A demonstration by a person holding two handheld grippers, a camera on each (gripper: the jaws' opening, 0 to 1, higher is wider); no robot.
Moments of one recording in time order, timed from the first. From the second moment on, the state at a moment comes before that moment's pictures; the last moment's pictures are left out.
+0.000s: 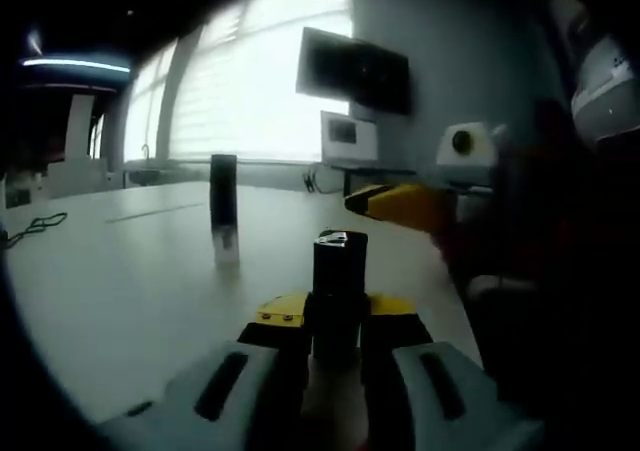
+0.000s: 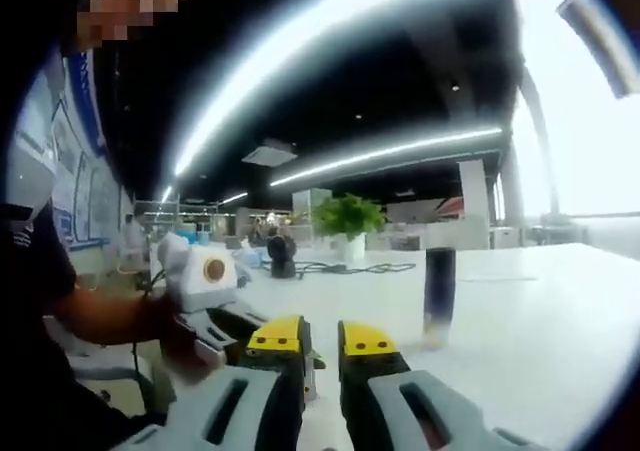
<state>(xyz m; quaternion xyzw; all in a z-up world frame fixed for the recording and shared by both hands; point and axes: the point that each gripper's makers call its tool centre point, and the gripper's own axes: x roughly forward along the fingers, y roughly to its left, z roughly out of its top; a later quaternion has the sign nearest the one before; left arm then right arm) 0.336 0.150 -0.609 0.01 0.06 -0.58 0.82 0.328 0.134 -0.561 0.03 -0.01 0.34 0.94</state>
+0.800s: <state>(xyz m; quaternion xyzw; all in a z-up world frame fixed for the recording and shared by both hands) 0.338 0.149 -0.610 0.02 0.06 -0.58 0.82 0.339 0.167 -0.573 0.00 0.03 0.30 0.95</state>
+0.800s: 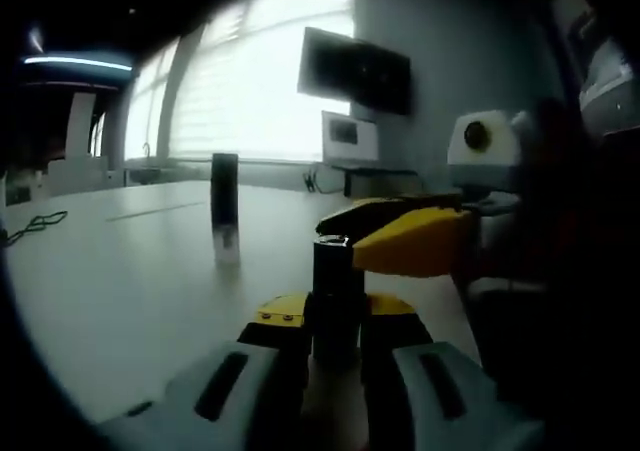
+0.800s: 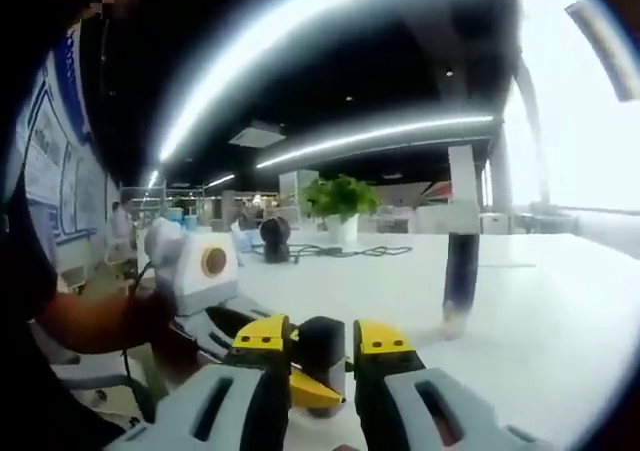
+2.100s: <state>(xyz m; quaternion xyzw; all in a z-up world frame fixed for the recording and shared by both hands) 0.342 0.148 -0.611 0.02 0.06 -0.58 0.81 0.346 0.170 -0.575 -0.04 0.05 0.29 0.95</state>
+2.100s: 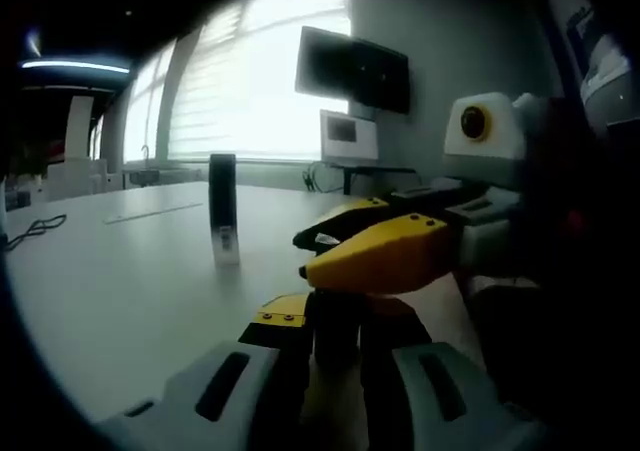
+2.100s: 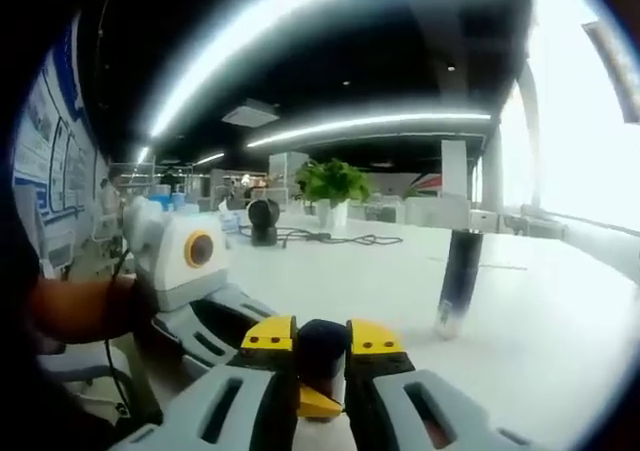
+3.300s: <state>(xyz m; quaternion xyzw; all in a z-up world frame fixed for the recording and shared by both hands) 0.339 0.147 -0.614 0.02 0.07 -0.58 0.81 0.340 0.174 -0.575 -0.02 0.02 0.52 0.85</state>
